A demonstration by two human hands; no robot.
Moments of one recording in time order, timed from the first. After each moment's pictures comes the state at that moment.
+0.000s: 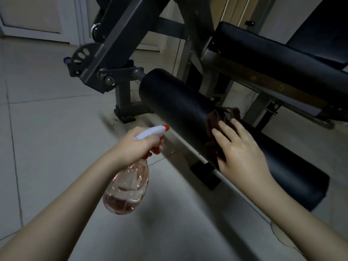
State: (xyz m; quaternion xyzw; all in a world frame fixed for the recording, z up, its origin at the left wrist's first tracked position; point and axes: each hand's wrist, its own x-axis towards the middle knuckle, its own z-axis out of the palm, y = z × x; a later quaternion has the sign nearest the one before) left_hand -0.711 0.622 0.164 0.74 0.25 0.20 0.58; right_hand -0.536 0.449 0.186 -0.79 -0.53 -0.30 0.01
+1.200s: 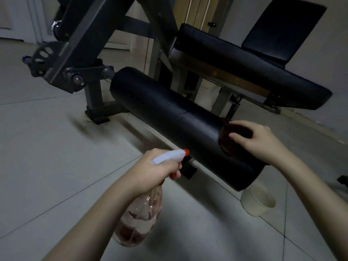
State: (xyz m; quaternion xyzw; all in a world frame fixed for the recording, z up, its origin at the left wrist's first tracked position) left_hand -0.709 0.526 0.168 0.75 0.13 0.13 0.63; right_hand -0.505 0.364 0.250 -0.90 -0.39 -0.03 0.20
